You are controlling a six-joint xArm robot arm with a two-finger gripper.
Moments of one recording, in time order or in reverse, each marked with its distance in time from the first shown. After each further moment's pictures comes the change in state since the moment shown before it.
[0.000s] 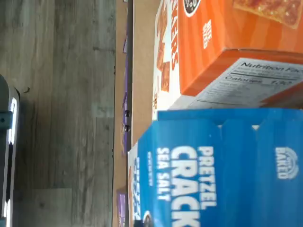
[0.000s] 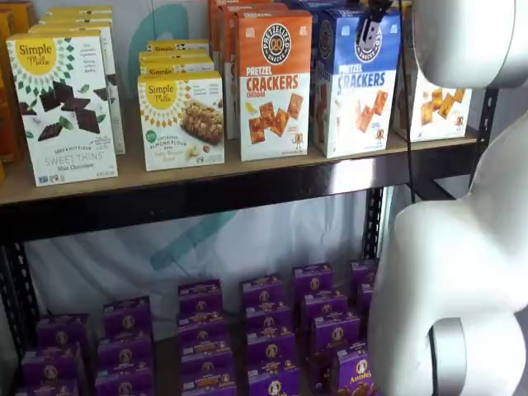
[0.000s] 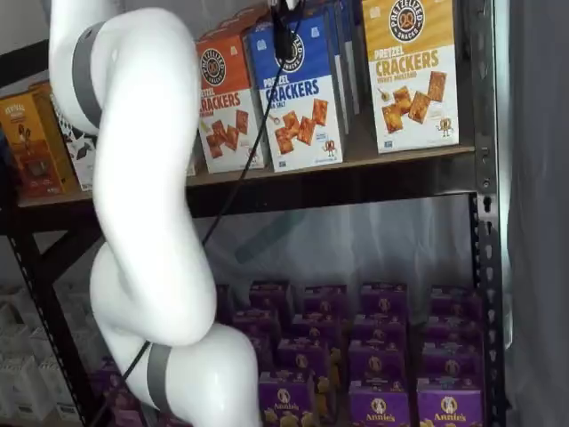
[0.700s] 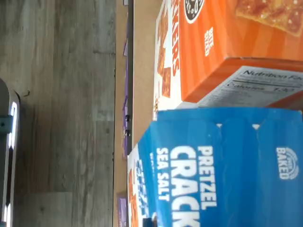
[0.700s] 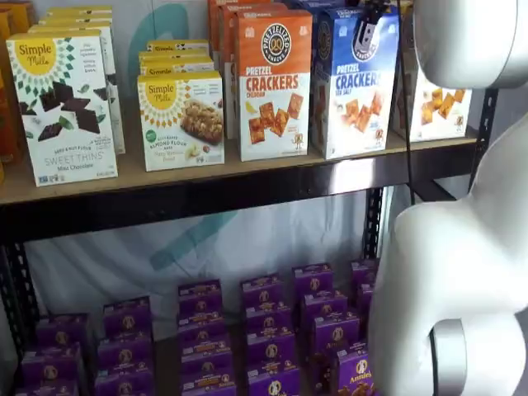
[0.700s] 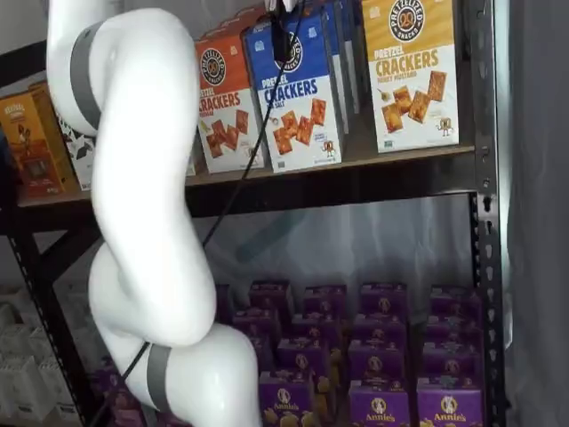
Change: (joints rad) arm 0.008 -0.005 0.012 0.006 -0.004 0.009
